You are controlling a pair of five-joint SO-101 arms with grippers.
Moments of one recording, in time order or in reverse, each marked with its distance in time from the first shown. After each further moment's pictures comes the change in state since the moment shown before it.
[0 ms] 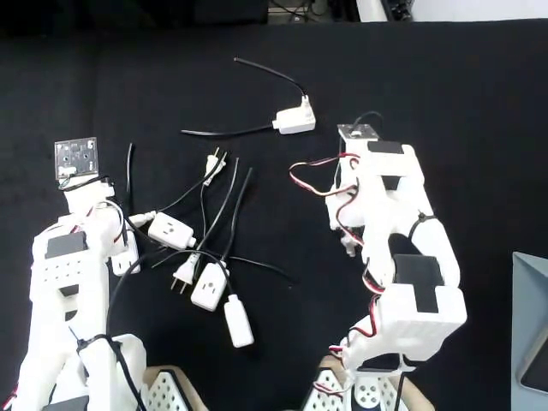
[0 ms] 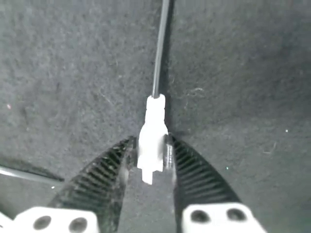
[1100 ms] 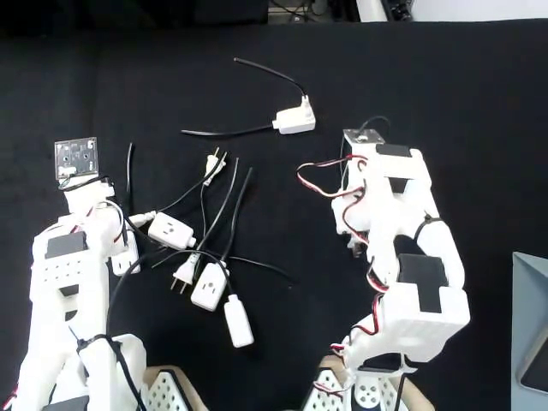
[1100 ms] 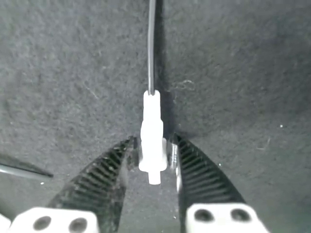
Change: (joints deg) left arm 0.0 0.0 0.0 0.0 0.0; right arm 2.5 0.1 1.3 -0.2 2.4
